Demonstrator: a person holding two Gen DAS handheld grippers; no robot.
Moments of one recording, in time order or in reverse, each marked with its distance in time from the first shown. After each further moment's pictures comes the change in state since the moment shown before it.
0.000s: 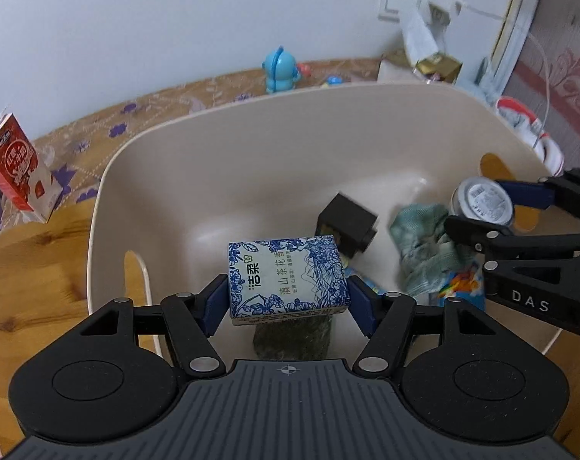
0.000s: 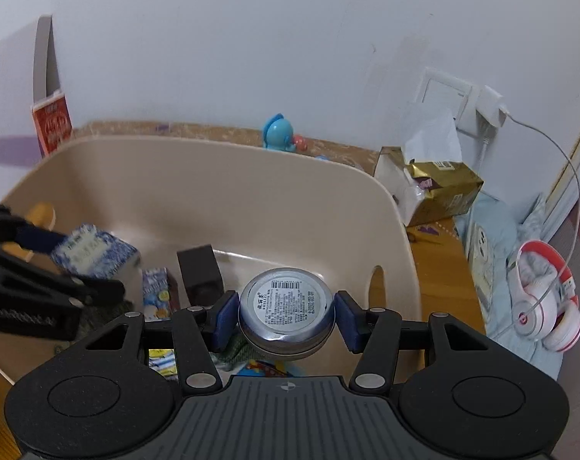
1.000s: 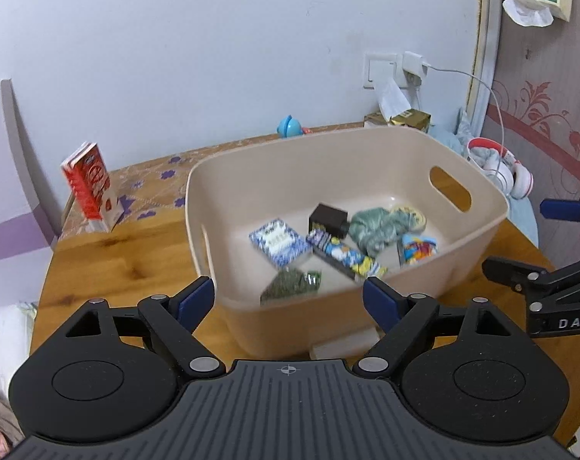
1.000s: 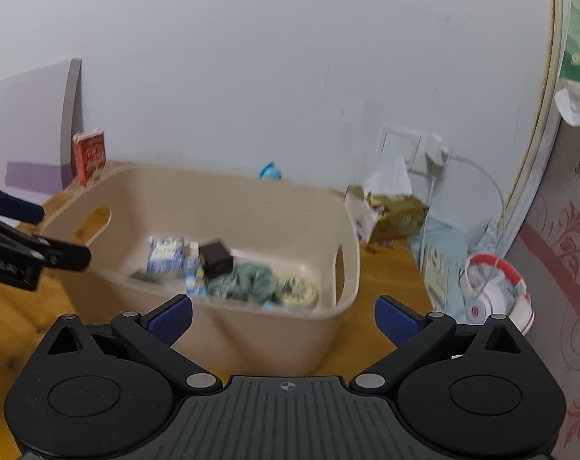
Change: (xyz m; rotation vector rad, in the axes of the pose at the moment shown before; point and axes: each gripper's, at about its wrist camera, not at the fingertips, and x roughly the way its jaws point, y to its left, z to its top) left arm -0.119 -0.015 -0.101 0.016 -0.284 0.060; right arm -0.116 0.004 -0.071 0.024 -0.194 -0.047
